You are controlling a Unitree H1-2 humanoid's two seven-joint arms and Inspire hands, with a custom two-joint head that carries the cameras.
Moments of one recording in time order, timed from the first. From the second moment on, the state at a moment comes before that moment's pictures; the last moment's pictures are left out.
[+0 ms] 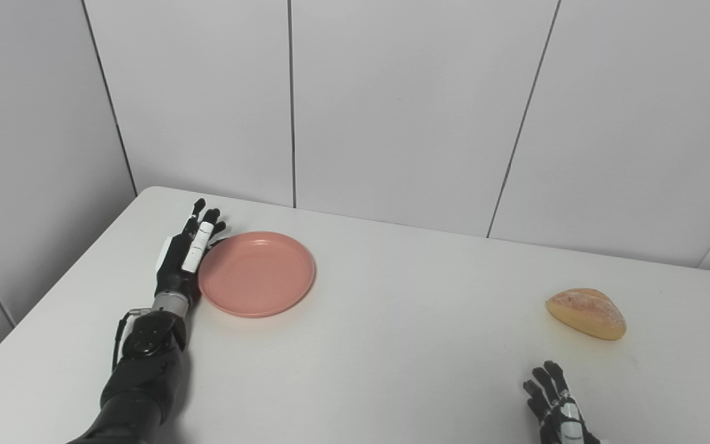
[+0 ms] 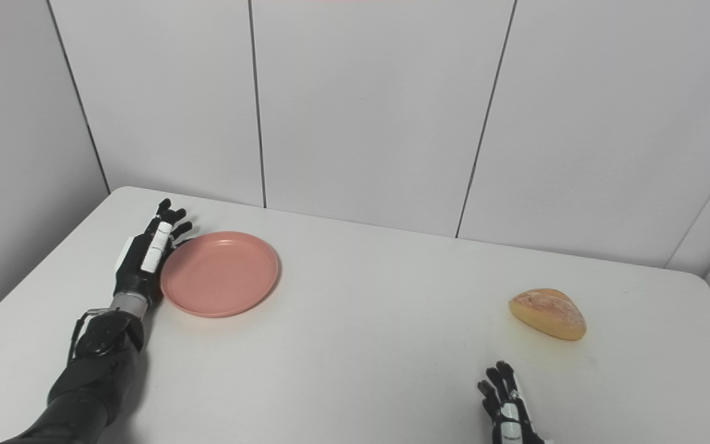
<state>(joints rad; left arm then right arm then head) -0.74 0.33 0.25 1.09 -0.19 -0.45 -0.15 0.11 0.06 0.05 -0.14 0.07 -0.08 0.02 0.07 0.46</state>
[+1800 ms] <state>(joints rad) -0.63 0.19 0.15 0.81 -0.19 -0.32 -0.14 0.11 0.15 0.12 -0.15 -0.03 -0.05 -0.06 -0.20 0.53</state>
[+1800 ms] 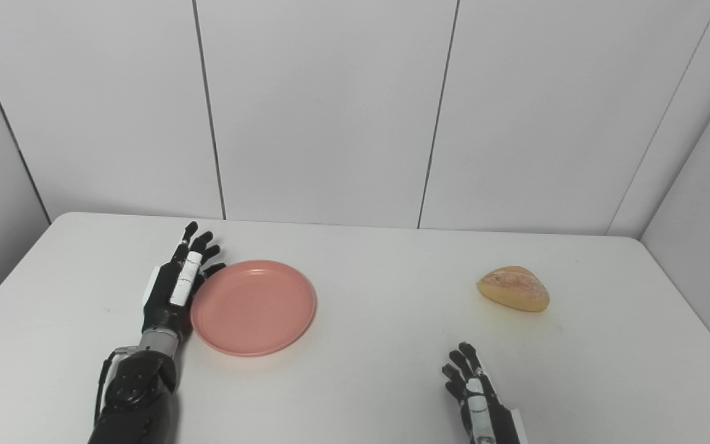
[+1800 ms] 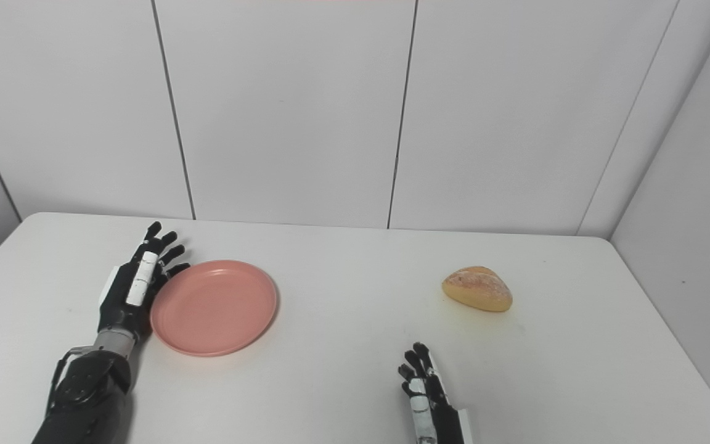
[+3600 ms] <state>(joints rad) -0.61 0.04 0.10 0.74 -0.15 -0.24 -0.07 -0.02 0.13 0.08 -0.18 -0.17 -0.03 -0.14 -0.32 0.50</state>
